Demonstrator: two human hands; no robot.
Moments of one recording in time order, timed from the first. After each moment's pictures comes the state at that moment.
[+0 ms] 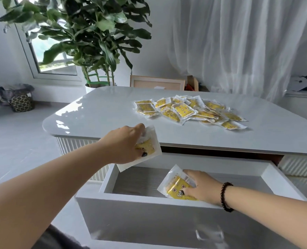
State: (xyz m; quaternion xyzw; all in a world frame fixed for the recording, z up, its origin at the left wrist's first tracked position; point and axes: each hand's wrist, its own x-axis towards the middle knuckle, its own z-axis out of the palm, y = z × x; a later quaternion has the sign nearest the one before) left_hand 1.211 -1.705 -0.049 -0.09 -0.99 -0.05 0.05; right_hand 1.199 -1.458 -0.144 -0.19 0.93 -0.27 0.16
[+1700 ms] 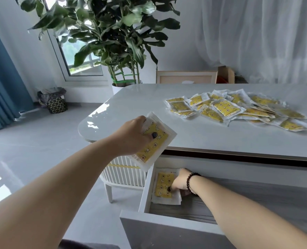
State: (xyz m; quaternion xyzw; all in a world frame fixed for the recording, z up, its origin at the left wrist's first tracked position) left_hand 1.176 -1.791 -0.041 0.02 -0.95 -0.30 0.02; right_hand 1.095 -1.633 -0.212 -0.02 0.92 -0.25 0.30
